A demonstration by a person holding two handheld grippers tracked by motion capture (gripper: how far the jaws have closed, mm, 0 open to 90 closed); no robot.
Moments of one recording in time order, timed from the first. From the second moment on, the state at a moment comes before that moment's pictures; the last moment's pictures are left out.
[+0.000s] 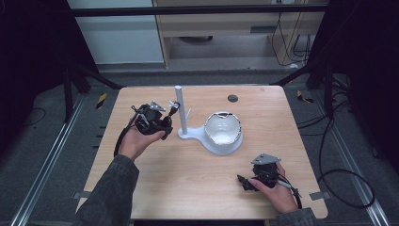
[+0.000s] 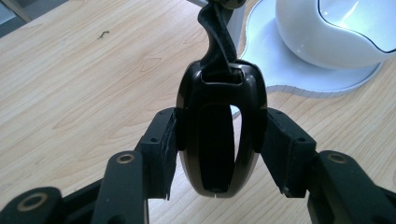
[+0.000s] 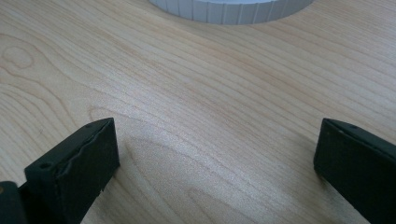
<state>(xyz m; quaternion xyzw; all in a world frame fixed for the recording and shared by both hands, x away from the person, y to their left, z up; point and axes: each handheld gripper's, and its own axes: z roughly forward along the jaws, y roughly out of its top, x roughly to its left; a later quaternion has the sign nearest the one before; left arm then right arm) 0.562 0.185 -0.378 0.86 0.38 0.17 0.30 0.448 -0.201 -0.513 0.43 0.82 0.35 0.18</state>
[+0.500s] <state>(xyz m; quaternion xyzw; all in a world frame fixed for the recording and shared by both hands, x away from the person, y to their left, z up) 0.557 0.188 -0.383 0.84 0.38 0.17 0.34 0.448 -0.201 -0.513 0.43 0.82 0.35 0.18</state>
